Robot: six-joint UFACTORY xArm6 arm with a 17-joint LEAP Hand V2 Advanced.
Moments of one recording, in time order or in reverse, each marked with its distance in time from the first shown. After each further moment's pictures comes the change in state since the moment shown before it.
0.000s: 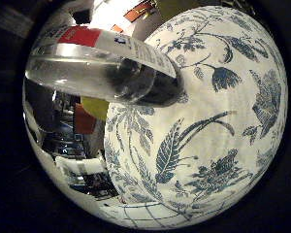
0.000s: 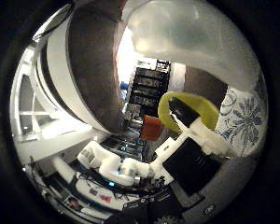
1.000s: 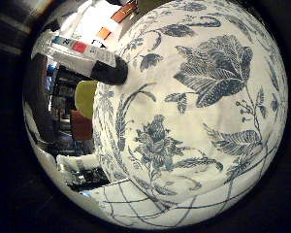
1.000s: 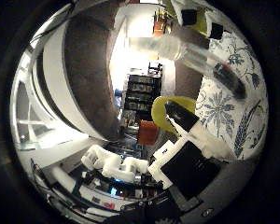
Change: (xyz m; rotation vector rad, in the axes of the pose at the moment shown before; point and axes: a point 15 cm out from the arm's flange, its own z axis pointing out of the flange) arm 0.052 0.026 -0.085 0.038 0.082 0.114
